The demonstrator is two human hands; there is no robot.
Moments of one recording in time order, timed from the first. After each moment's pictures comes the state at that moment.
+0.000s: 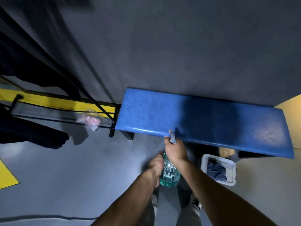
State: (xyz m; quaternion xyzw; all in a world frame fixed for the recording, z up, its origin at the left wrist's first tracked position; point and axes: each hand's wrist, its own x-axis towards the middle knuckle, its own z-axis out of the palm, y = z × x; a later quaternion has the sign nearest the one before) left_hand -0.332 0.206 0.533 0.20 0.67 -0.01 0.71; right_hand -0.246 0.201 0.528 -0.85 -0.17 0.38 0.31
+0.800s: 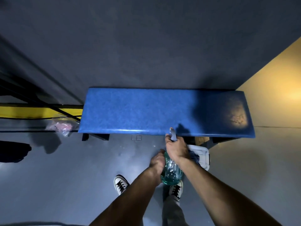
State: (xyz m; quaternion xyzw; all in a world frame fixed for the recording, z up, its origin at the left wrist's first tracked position) left_hand -0.154 0.093 0.511 0.20 0.67 -0.05 0.72; right_hand -0.075 0.077 0.519 -0.87 -0.07 0.38 0.30
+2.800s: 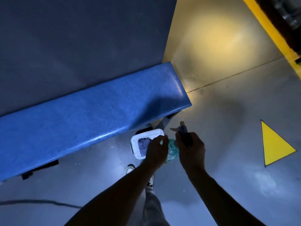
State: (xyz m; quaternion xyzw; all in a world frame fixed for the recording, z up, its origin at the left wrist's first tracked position) left_hand 0.081 -0.071 0.427 0.76 0.37 -0.13 0.52; right_hand 0.120 -0.171 0.493 -0.87 0.12 0.17 0.46
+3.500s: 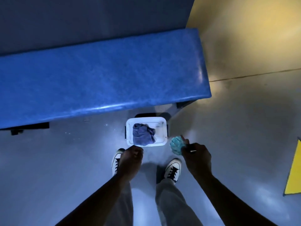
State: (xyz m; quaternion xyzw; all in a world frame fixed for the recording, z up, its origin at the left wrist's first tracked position) left_hand 0.030 -0.106 0.264 0.68 0.55 -0.14 0.46; right_hand 0.189 -0.278 0.263 -0.92 0.00 0.31 0.24
